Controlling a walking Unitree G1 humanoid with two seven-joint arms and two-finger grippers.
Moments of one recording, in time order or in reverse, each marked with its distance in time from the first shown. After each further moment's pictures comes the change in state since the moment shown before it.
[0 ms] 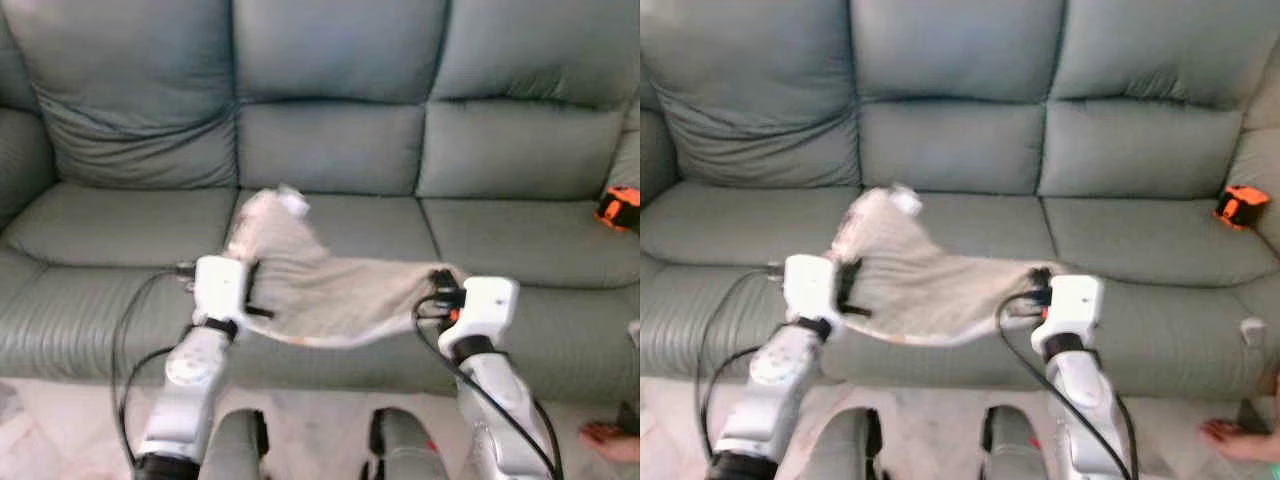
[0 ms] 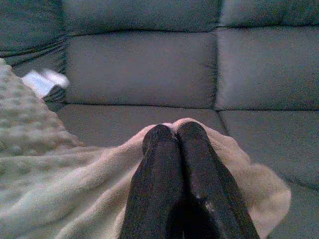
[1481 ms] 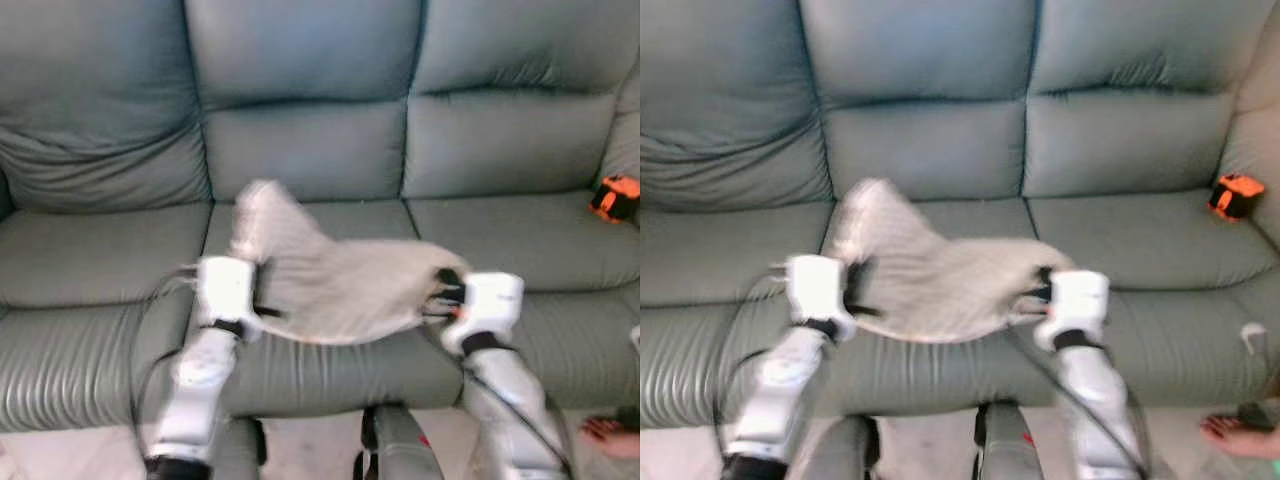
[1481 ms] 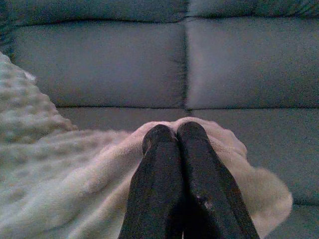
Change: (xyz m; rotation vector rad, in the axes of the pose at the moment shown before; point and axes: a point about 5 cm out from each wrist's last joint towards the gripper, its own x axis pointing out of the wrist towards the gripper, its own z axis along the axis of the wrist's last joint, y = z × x) left arm 0.000 -0.014 0.003 -0.037 -0.013 -0.052; right arm 0.002 -0.013 0.001 -0.033 0.015 -0.013
